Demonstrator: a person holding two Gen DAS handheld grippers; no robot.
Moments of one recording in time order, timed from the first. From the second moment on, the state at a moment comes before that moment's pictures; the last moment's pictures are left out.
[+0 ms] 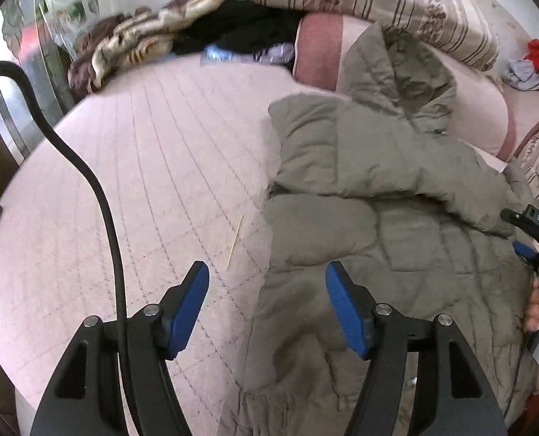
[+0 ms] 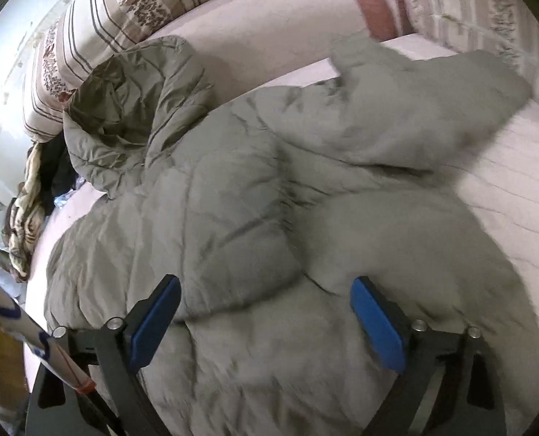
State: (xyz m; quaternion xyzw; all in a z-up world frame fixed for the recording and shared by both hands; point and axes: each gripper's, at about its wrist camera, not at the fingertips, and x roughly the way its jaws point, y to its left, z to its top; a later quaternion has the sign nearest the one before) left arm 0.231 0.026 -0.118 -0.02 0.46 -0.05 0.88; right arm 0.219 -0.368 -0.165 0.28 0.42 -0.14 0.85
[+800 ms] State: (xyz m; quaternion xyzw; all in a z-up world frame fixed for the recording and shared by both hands) left arm 0.238 0.001 -0.152 0.07 0.47 -0.01 0.88; right arm 0.136 -0.392 -0.132 0.21 0.43 -0.29 0.83
